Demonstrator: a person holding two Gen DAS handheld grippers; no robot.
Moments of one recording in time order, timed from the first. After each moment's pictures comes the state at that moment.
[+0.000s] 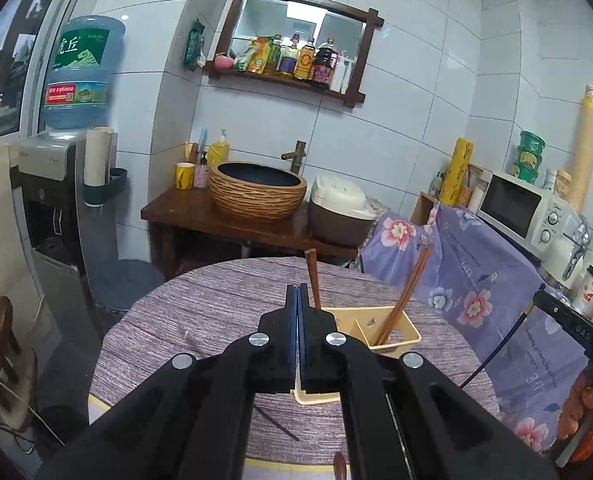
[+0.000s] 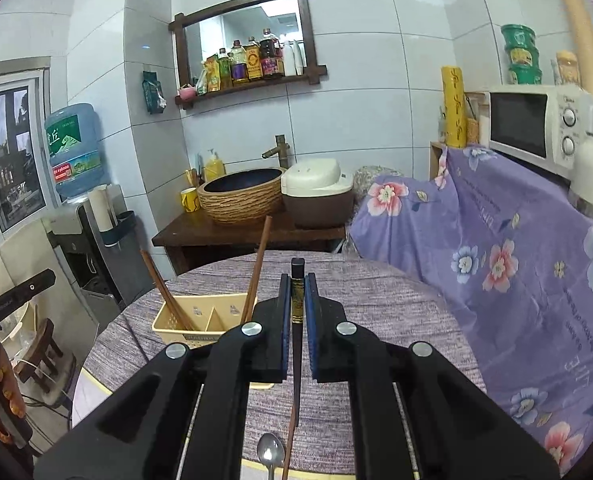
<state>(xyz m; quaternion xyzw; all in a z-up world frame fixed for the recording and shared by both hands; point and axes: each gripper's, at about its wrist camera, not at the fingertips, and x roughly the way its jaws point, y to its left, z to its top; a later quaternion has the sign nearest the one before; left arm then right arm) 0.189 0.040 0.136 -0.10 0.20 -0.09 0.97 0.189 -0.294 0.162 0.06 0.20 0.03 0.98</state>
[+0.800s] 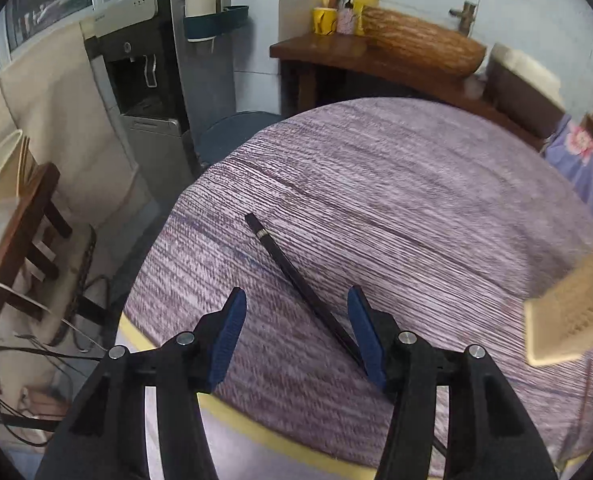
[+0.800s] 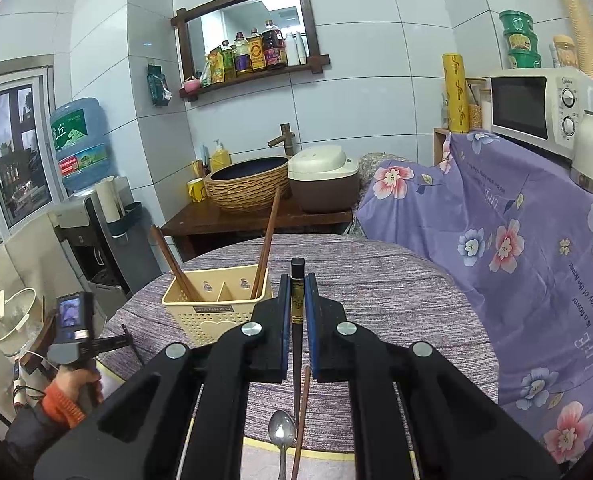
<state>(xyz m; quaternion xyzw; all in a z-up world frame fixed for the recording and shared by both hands) 0.322 0.124 -0.063 -0.08 0.45 0.14 0.88 0.166 -0.287 0.137 0.08 0.21 0.04 0.97</state>
